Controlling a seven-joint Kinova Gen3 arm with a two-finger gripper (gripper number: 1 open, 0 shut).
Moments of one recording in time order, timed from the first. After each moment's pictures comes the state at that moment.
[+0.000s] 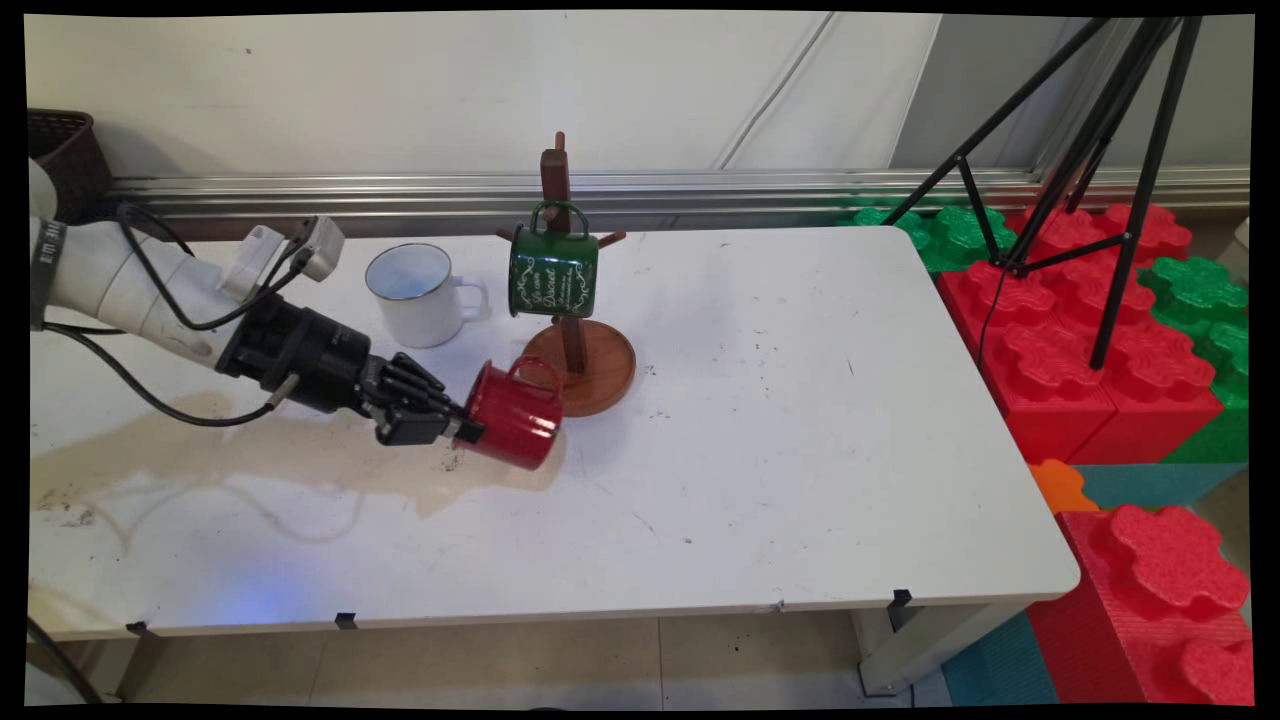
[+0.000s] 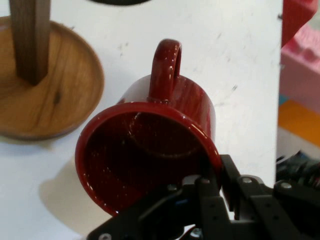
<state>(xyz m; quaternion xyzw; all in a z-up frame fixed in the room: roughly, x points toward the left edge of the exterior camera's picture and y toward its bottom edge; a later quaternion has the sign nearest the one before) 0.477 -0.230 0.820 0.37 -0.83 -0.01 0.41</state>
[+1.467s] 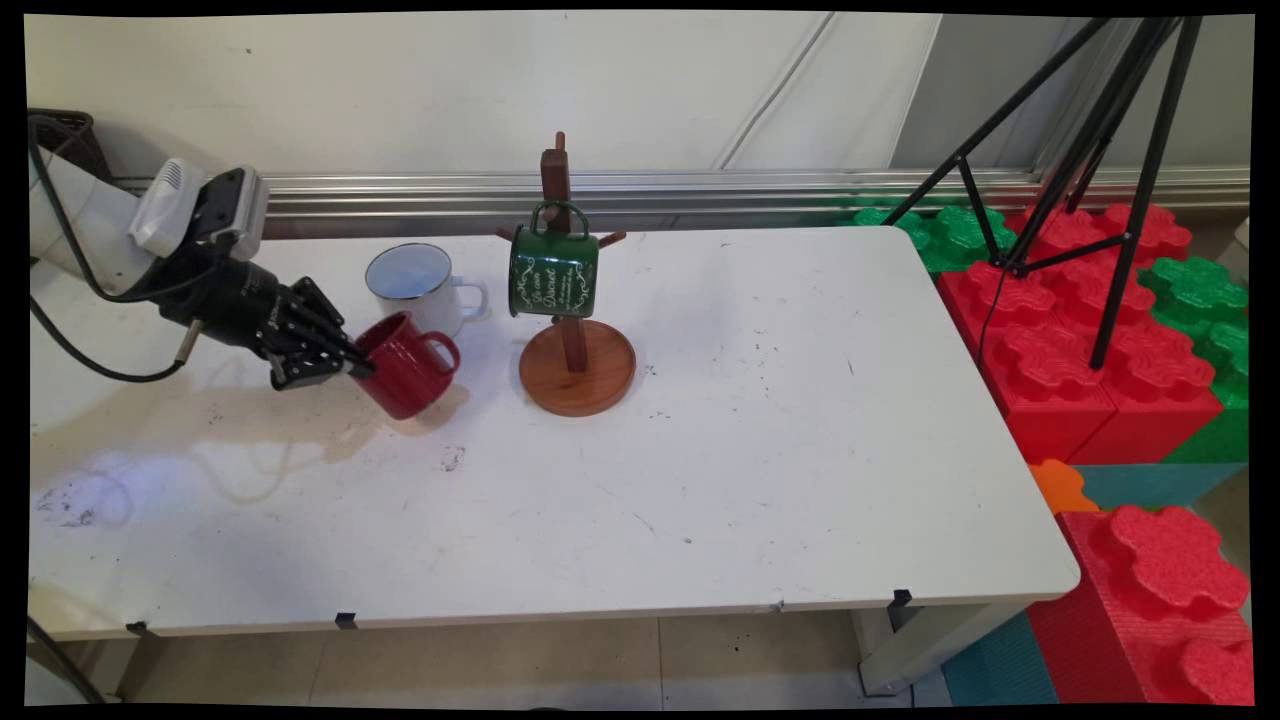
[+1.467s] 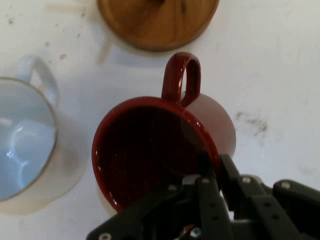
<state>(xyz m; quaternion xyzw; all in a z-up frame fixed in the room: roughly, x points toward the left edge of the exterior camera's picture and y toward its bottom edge) 0.544 -0.235 0.869 0.27 -0.92 0.12 0.25</state>
